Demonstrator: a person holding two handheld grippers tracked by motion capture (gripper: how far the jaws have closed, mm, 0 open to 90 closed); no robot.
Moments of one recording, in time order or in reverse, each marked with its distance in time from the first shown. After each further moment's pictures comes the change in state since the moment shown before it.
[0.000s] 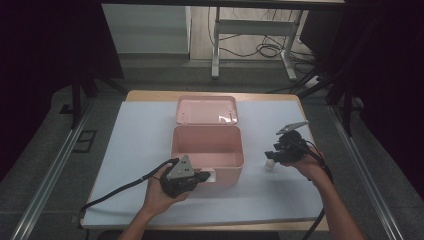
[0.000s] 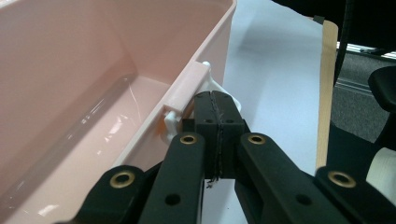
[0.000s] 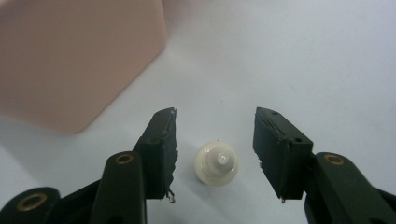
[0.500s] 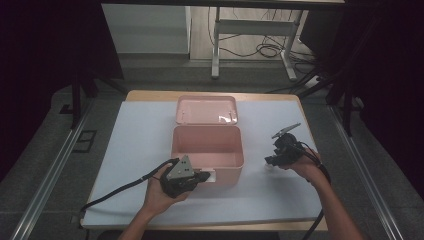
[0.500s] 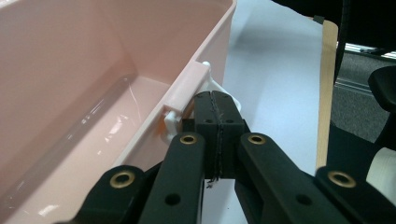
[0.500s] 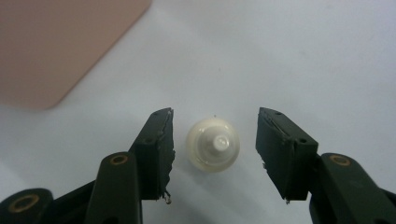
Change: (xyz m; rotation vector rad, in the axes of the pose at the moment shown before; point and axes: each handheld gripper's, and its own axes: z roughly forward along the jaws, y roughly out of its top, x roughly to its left) left arm 0.000 0.000 0.000 0.000 0.000 -0.001; right arm -0.003 -0.006 0.021 0.134 -0.012 0.006
